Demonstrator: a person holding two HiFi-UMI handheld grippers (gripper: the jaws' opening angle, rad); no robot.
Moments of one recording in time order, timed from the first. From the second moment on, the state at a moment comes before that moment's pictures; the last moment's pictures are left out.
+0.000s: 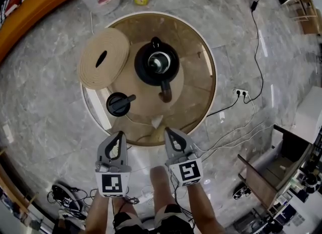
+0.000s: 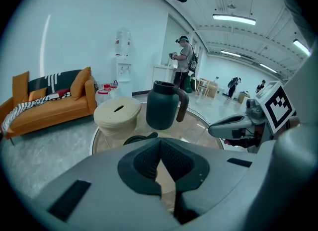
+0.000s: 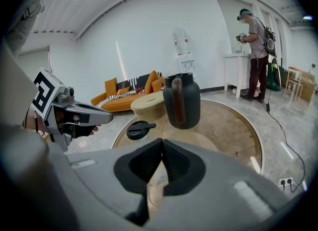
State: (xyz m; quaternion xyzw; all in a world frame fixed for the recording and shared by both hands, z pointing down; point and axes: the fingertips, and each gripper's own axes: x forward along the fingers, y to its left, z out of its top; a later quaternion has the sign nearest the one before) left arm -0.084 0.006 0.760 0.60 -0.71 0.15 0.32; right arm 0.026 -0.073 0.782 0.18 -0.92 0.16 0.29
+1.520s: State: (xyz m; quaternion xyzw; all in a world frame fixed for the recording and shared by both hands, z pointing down) left arm -0.075 0.028 0.824 0.59 -0.70 0.16 0.36; right arm 0.022 -0.034 0.896 0.14 -0.89 0.18 0.40
